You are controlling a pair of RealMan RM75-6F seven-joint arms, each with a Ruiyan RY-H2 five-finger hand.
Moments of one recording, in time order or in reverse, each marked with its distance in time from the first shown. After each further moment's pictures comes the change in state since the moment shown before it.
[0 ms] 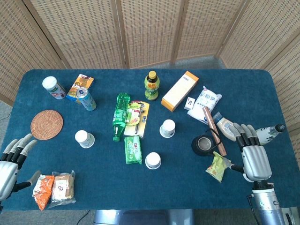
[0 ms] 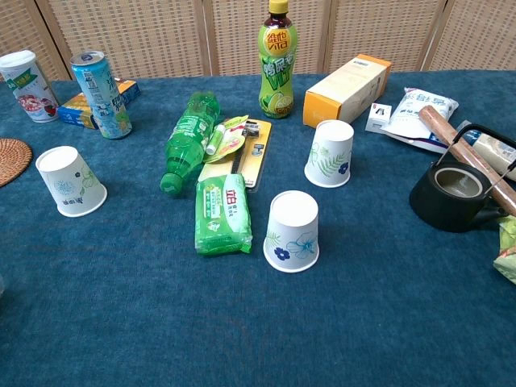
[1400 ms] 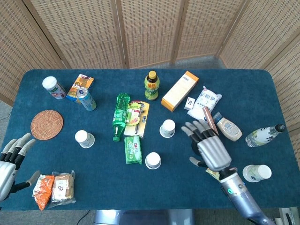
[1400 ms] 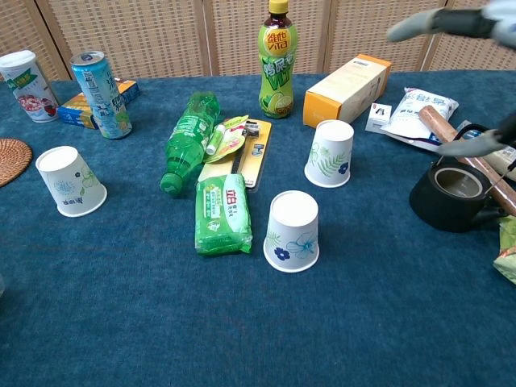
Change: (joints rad) left arm 0.002 0.027 0.002 -0.026 0.007 0.014 -0.036; right arm 0.255 -0.062 0.058 -0.111 0.040 -0.328 -0.234
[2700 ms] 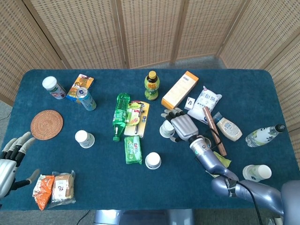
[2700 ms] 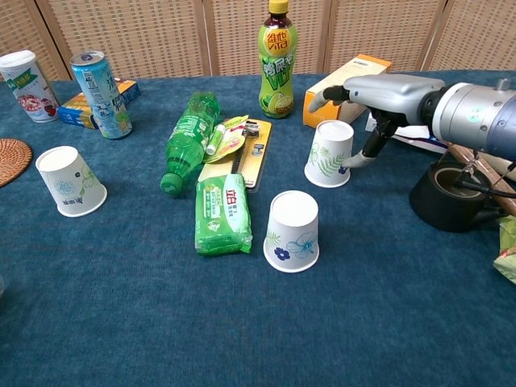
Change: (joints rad) left arm -0.017 0.006 -0.010 -0.011 -0.051 -0.046 -0.008; right arm 0.373 -0.331 0.070 0.609 0.296 -0.326 0.139
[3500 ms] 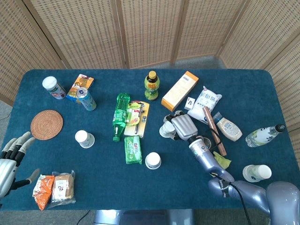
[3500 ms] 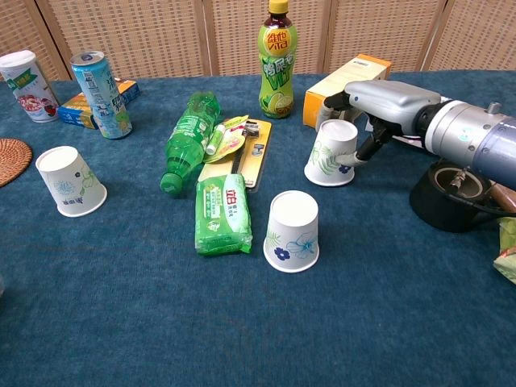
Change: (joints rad) left arm 0.000 0.000 -0.001 -0.003 -0.005 -0.004 0.000; right arm -0.011 -0.113 -0.038 0.176 -0.099 0.112 0.146
